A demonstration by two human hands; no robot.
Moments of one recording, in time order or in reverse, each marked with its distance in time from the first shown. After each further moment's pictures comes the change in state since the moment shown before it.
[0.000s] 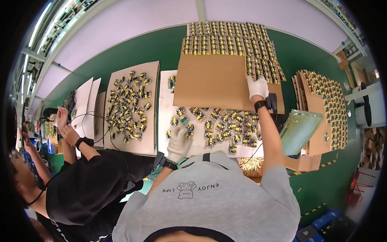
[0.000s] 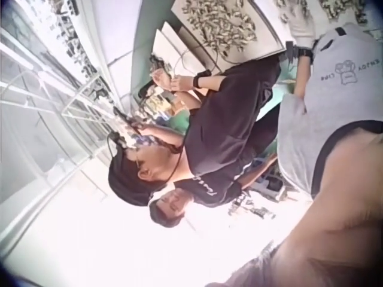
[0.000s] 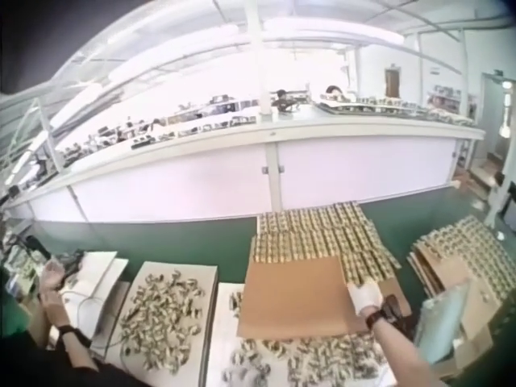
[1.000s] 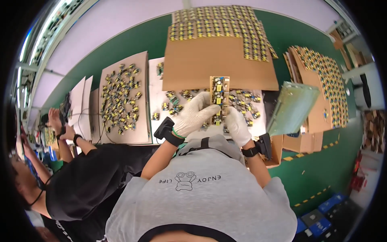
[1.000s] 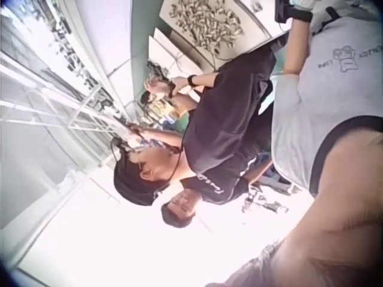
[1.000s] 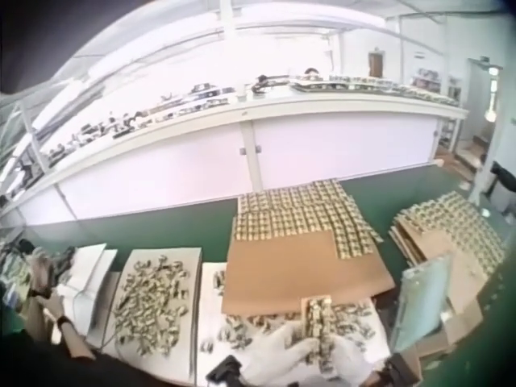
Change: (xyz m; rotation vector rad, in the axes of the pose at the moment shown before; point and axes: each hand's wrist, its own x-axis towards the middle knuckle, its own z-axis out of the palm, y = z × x) left_hand 0.065 0.158 -0.043 -0.973 -0.621 -0.100; right_hand -0.196 0.081 -0.052 0.838 -0.623 -0.450
